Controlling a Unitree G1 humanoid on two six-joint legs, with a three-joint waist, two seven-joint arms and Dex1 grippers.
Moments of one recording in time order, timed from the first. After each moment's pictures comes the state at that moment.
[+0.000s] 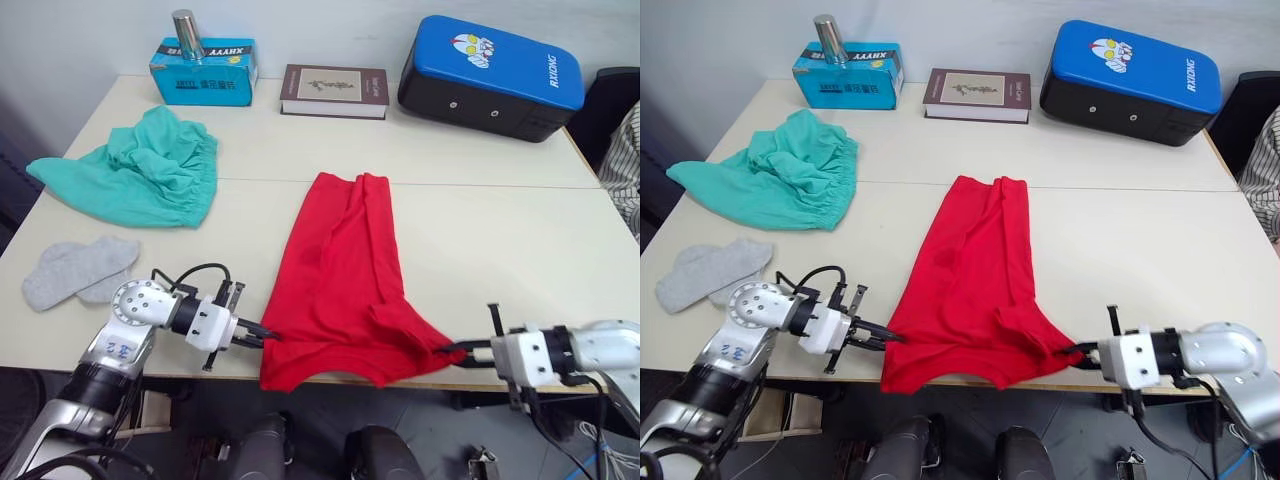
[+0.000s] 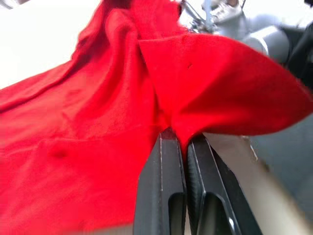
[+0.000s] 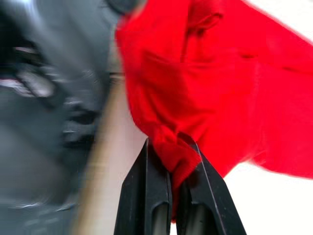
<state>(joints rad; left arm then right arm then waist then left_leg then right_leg) -0.31 0.77 -0.19 0.10 -0.37 -0.40 -1.39 0.15 -1.11 -0.01 -0.21 0.42 -0.36 1.22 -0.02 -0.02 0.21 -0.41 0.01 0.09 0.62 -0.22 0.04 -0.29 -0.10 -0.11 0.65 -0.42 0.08</state>
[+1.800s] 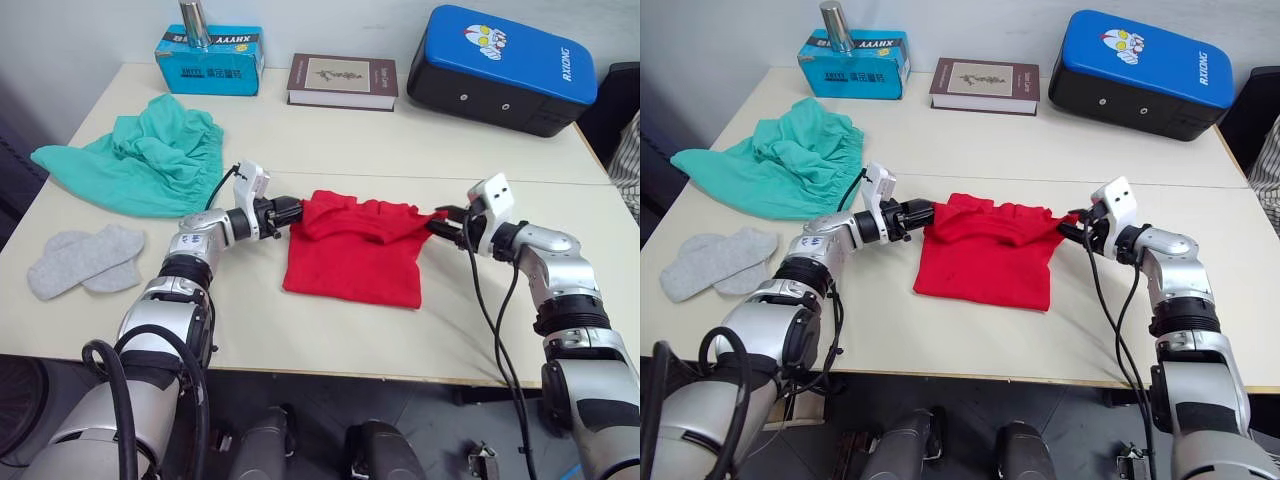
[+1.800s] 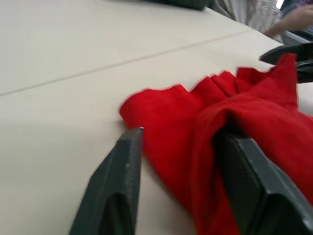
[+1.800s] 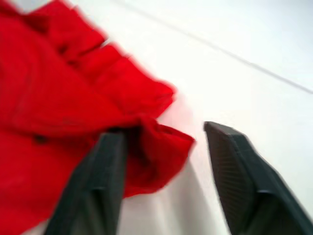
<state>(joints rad) -1.13 0.32 0.10 1.23 -0.24 0.02 -0.83 -0.79 -0.57 -0.13 0.73 0.26 0.16 0.82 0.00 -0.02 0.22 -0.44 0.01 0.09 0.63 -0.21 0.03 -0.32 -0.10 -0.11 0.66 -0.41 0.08</state>
